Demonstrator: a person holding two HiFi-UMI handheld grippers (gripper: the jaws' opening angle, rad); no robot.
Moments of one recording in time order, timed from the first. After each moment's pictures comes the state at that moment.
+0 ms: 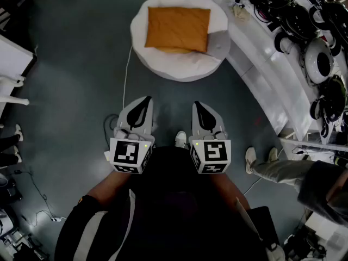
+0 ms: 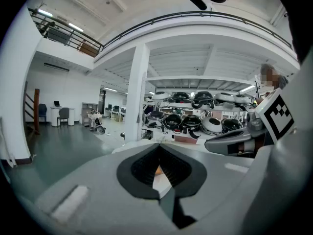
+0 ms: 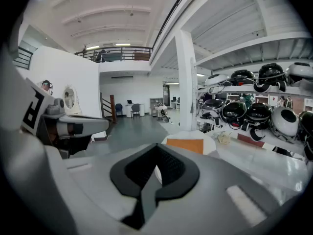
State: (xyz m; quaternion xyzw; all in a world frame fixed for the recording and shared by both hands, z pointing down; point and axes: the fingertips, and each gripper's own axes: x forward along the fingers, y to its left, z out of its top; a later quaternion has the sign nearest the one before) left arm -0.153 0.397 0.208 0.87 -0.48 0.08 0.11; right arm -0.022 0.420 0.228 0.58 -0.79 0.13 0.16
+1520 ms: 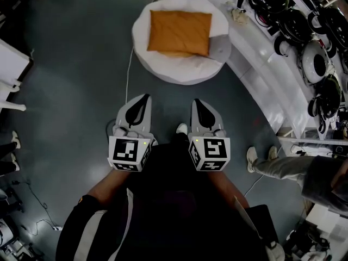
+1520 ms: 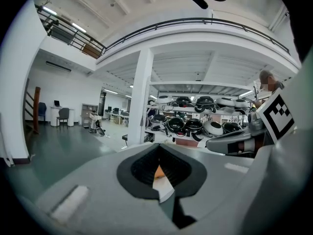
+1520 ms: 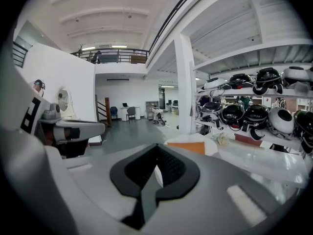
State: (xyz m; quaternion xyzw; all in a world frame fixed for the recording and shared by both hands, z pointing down) left arm -0.231 0.380 0.211 0.87 -0.48 0.05 0.10; right arm -0.093 0.403 0.225 0.61 -0.77 0.12 0.14
